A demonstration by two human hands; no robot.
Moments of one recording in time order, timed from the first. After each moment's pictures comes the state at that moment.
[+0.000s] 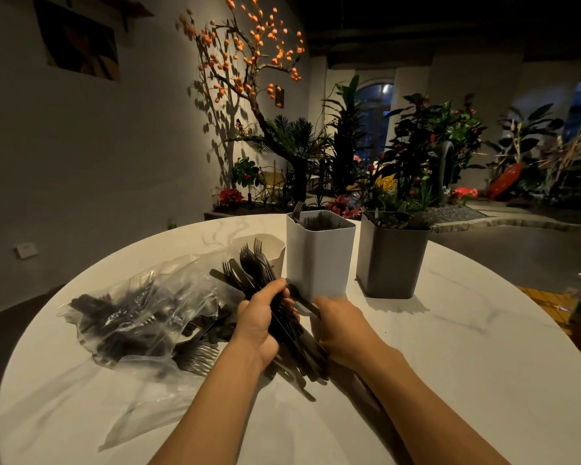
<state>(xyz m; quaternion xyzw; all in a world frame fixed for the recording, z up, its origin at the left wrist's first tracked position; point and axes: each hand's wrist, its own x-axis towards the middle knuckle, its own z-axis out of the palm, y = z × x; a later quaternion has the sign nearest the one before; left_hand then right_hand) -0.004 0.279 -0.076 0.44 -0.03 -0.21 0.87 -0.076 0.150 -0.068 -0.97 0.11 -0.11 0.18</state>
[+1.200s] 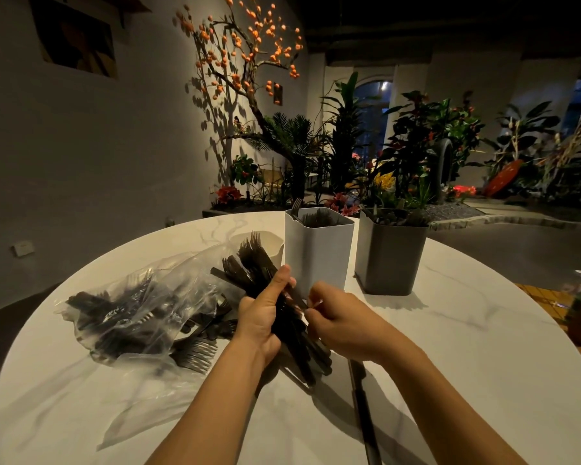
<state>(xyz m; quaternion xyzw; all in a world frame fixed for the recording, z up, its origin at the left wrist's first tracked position) -0.015 0.276 -0.071 0.42 -0.06 -0.19 0.88 -0.118 0.168 -0.018 -0.94 0.04 -0.05 0.33</state>
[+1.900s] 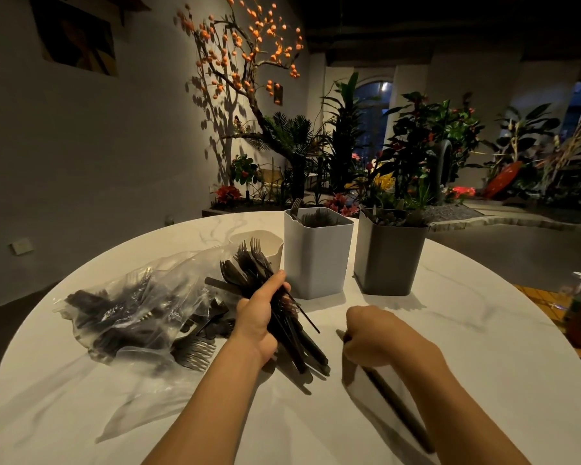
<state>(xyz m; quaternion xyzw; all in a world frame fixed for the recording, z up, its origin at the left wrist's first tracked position) -0.008 0.278 -0.076 0.46 -0.03 -0.21 0.86 -0.117 0.136 -0.032 -0.97 0.19 0.07 0.09</state>
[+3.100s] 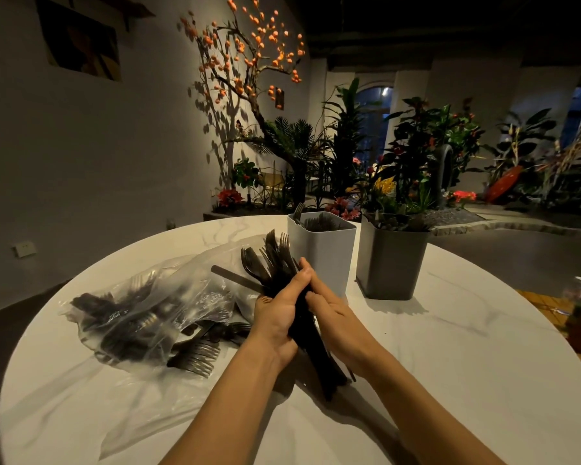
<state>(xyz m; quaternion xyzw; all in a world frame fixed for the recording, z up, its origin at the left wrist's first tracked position) -0.059 0.267 -0.035 0.43 -0.06 -0.21 0.88 -0.088 0.179 -0.053 -0.82 0.01 -0.14 0.56</state>
